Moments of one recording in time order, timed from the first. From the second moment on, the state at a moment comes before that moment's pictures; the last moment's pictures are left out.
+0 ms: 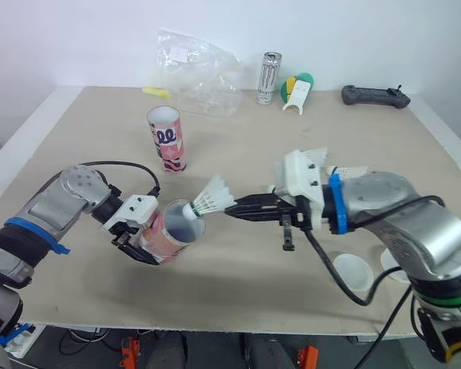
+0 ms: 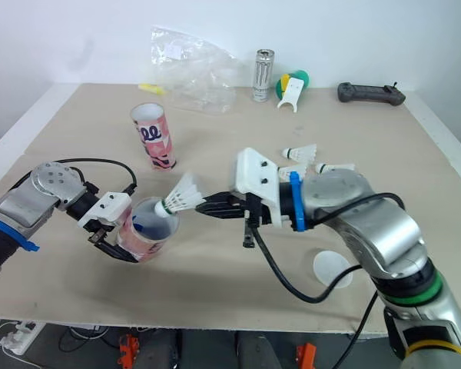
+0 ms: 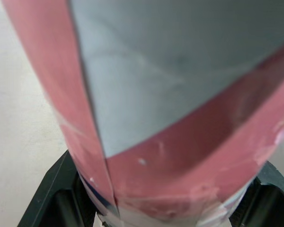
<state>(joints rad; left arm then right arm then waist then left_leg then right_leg) -0.81 0.98 -0.63 0.32 -0.39 -0.06 -1.62 -0.73 -0.74 0.26 -0.51 0.60 0.68 0.95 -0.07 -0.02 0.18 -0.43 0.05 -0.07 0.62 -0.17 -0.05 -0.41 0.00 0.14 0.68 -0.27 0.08</state>
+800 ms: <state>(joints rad) -0.76 1.01 -0.59 0.26 -0.40 -0.01 -1.60 -0.17 -0.78 -0.24 -0.44 0.55 0.68 0.79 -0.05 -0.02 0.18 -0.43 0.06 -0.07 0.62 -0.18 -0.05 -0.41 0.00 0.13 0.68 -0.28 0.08</state>
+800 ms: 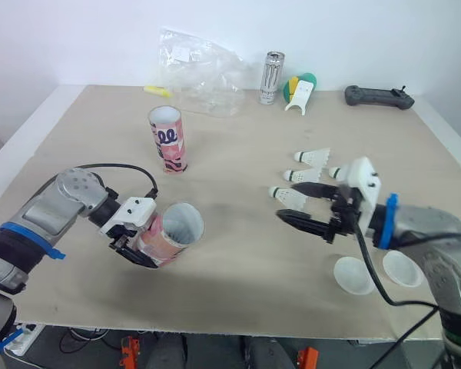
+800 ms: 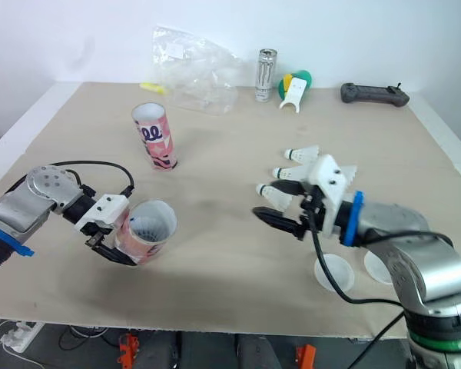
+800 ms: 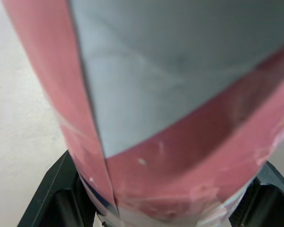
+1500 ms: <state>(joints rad) -0.73 1.01 -0.56 0.26 -0.39 -0.01 -1.61 -0.34 -0.63 -0.07 -0.06 0.42 0.56 0.79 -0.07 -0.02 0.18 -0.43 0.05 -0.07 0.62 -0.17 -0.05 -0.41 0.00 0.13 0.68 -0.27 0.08</state>
